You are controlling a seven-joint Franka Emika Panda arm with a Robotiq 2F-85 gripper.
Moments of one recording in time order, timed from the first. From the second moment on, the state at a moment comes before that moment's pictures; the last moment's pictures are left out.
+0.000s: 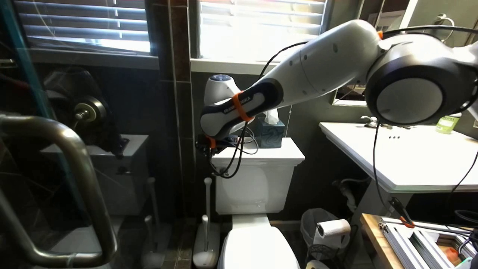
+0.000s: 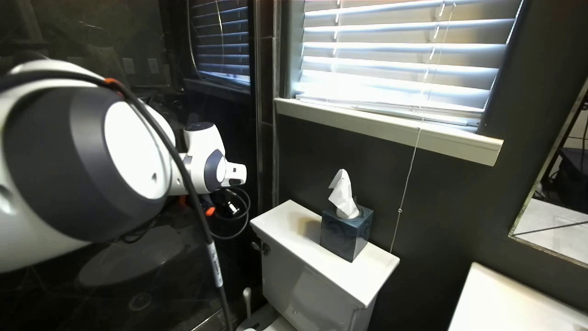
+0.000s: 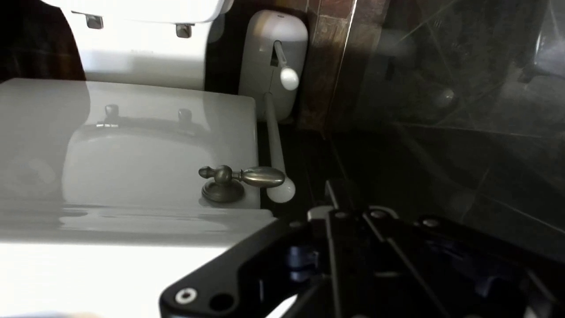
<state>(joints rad) -0.22 0.90 -0.34 -1.31 0.20 2.43 0.70</state>
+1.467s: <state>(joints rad) -0.38 1.41 -0.39 -0.61 0.08 2.12 0.93</state>
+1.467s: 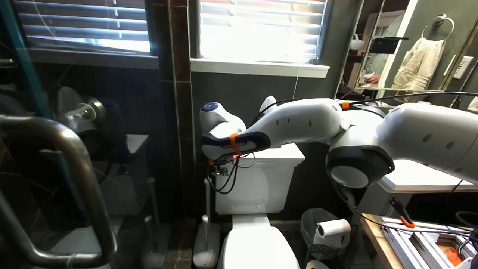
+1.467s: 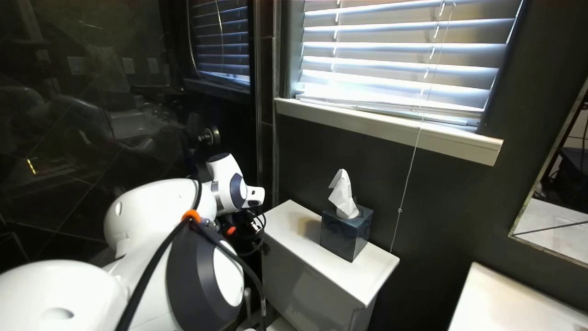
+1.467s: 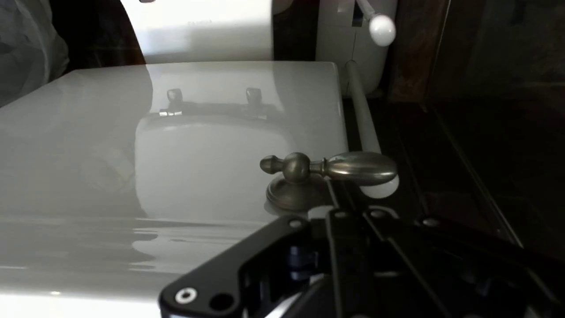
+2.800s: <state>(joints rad) -0.44 1.49 -0.28 -0.53 0.04 2.20 0.70</state>
